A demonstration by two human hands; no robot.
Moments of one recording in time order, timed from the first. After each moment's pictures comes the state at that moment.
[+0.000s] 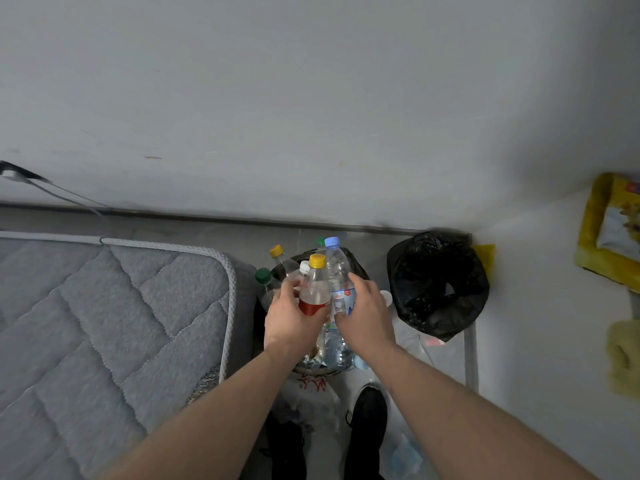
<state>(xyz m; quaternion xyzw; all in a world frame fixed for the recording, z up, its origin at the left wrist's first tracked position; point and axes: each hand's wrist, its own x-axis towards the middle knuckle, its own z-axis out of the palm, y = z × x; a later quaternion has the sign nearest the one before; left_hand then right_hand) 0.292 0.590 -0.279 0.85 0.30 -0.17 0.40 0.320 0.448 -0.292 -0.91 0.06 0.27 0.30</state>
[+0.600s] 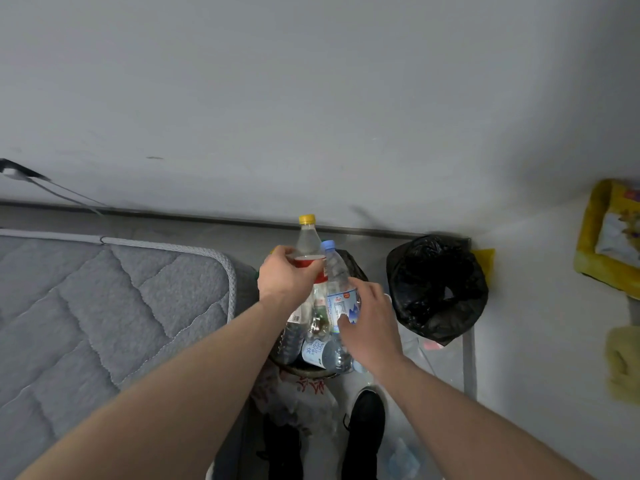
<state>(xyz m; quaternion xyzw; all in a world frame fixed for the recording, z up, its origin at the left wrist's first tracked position) 0.362 0.608 -0.270 0.83 0.36 -0.16 0.40 0.312 0.438 -0.278 -0.92 0.03 0.22 0.31</state>
